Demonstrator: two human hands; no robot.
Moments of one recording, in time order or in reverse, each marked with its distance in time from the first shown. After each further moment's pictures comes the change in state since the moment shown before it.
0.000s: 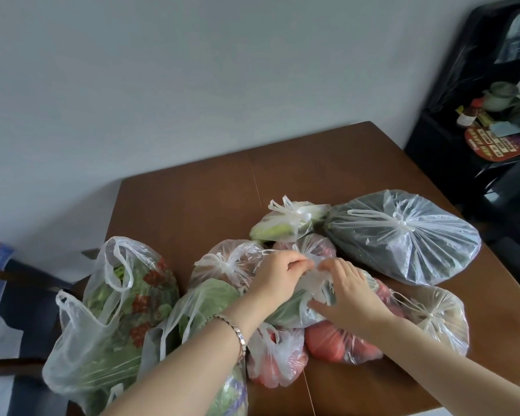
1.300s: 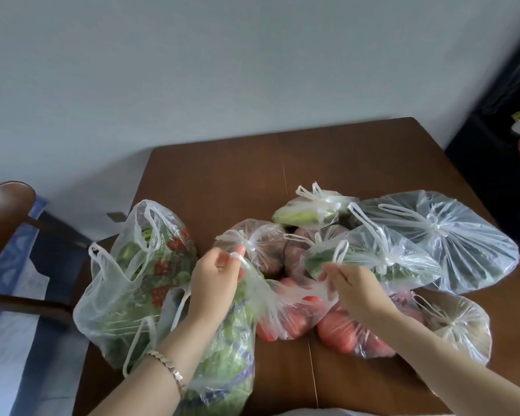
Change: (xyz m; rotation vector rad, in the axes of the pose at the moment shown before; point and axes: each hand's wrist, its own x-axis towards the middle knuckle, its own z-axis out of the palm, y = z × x) left_hand -0.078 -0.038 -0.064 -0.222 0.591 -0.388; right_hand 0.007 -0.030 0.007 0.447 -0.070 0.198
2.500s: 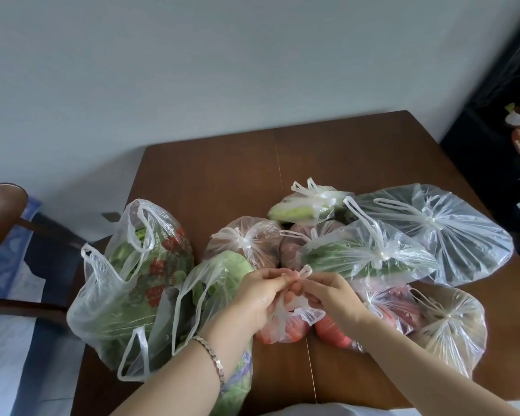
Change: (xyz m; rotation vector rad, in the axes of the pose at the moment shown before) left_hand -0.011 0.002 0.058 -0.555 -0.466 -0.602; right_hand -0.002 0.000 0.028 0.653 -0.234 0.114
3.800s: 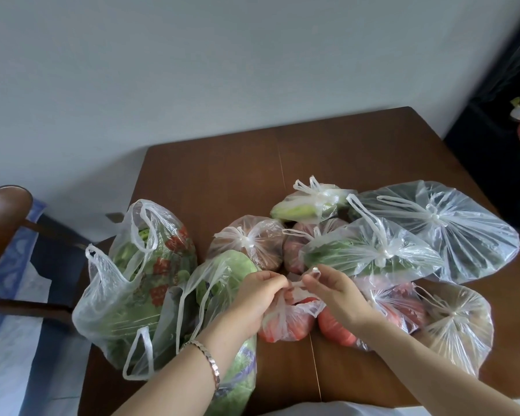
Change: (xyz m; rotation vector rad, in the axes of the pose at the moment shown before) left_hand 0.006 -0.010 -0.014 0.295 0.027 0.106; right_hand -0.001 0.004 -0.003 -0.222 0.077 -0.146
